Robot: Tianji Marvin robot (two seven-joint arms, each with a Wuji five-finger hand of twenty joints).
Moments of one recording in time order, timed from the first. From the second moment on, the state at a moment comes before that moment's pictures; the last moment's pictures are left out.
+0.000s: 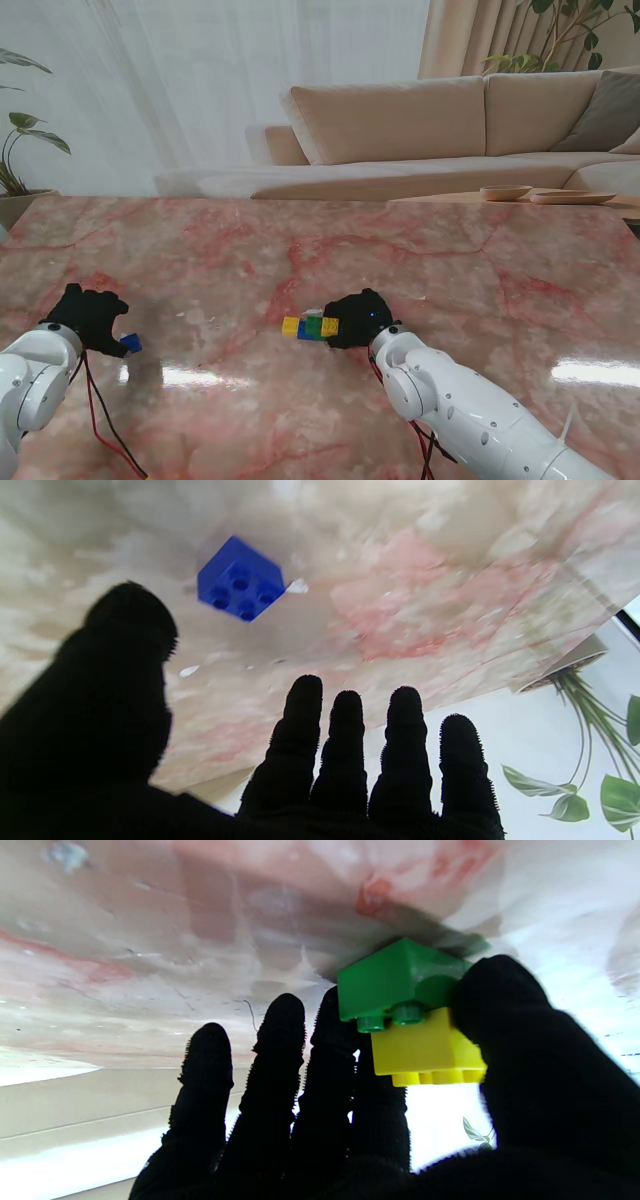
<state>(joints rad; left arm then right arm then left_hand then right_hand) 1.76 -1.01 -1.61 -1.71 1.35 -0.04 -0.38 -1.22 -1.11 0.65 -1.25 -0.88 0.15 -0.18 0.47 -0.61 0.59 -0.14 0.49 0.09 0.30 0.23 0.40 0.04 0.32 0.43 0.33 0.12 0.31 0.68 -0.06 0.12 0.73 0.74 0.43 -0.60 0.78 -0.16 0.65 -0.20 0.67 0.85 0.81 -0.21 0.68 0.82 0.65 -0.17 0.91 0.78 0.30 -0.06 1.10 0.97</state>
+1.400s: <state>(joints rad) 1.70 -1.00 -1.48 -1.52 1.37 0.00 -0.17 -1.22 -1.11 0.65 -1.25 -0.88 0.15 -0.18 0.47 -0.62 0.76 -0.13 0.53 -0.06 0.83 0.64 0.66 -0.02 0.46 0.57 0.44 0.12 0.38 0.74 -0.06 0.12 0.82 0.78 0.43 -0.60 0.78 -0.16 0.65 -0.20 0.67 0.85 0.81 -0.21 0.68 0.82 0.65 -0.17 0.91 0.78 0.30 -0.06 1.10 0.97</state>
